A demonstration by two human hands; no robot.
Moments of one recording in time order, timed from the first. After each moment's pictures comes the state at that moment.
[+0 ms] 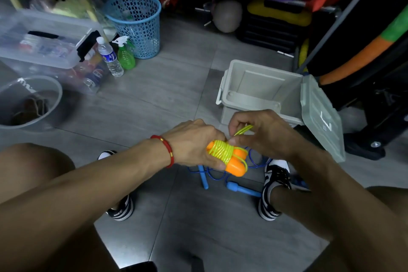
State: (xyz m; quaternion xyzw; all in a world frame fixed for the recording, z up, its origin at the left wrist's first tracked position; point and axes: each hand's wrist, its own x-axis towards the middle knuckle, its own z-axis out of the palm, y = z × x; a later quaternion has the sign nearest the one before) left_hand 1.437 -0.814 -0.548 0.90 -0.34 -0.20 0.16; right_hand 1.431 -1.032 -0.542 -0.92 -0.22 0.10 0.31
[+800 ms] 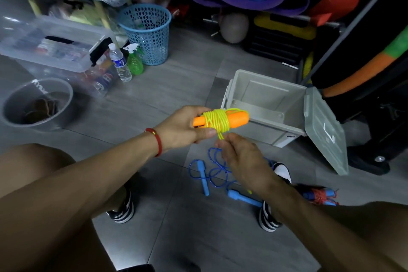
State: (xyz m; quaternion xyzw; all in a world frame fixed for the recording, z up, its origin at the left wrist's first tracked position) left_hand 1.459 -0.791 -0.563 0.77 -0.13 -0.23 0.58; right_hand 1.391 -0.979 -0.579 -0.89 -0.04 0.09 0.44
